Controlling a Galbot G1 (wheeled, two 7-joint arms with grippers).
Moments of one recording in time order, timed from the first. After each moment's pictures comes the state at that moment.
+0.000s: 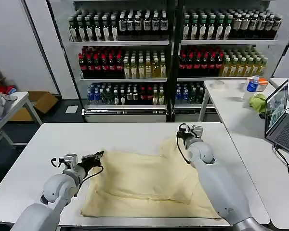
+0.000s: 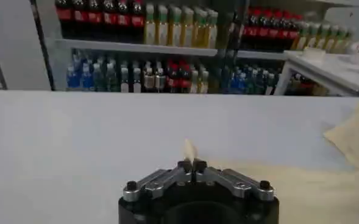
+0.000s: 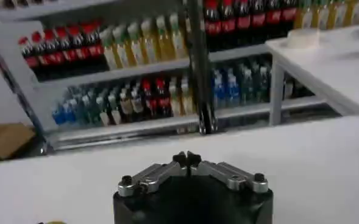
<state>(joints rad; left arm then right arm) 1.00 -0.99 -0.29 -1.73 -0.74 0.55 -0.10 -0.58 1.24 0.12 1.40 0.76 -0.50 0.34</state>
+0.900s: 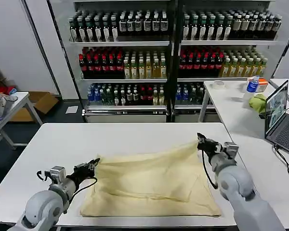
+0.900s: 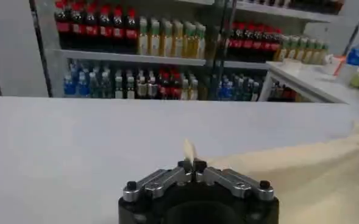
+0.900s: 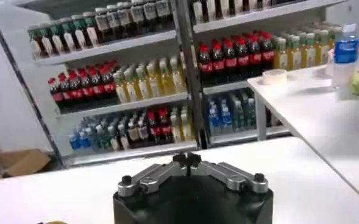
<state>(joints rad) 1.24 -0.94 -0.44 -1.97 -0.77 0.55 -0.09 -1.03 1.05 0.38 1.97 0.82 -0.53 0.36</state>
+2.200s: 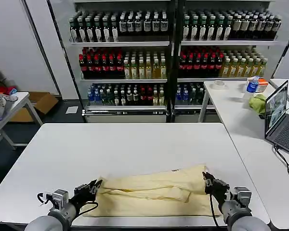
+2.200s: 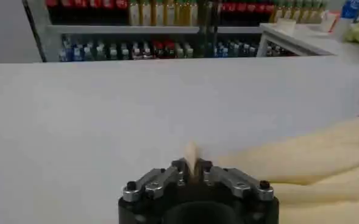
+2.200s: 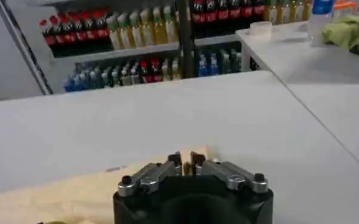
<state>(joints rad) 1.48 -0.95 -0.46 -2.08 -0.64 0.54 -0.08 -1.50 1.09 0.51 2.22 0.66 -0.57 0.30</state>
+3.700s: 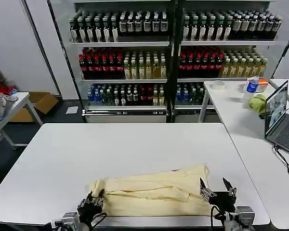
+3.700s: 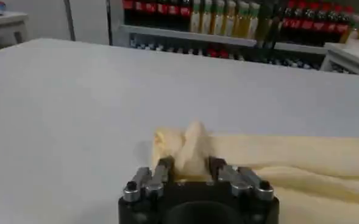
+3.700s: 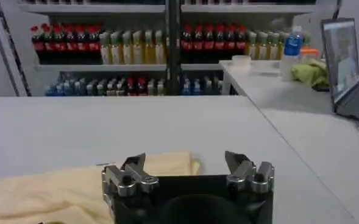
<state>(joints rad) 1.62 -1.25 -0.40 -2.10 -0.46 0.39 -0.32 -1.67 1.14 0.52 2.29 0.44 -0.42 0.32</state>
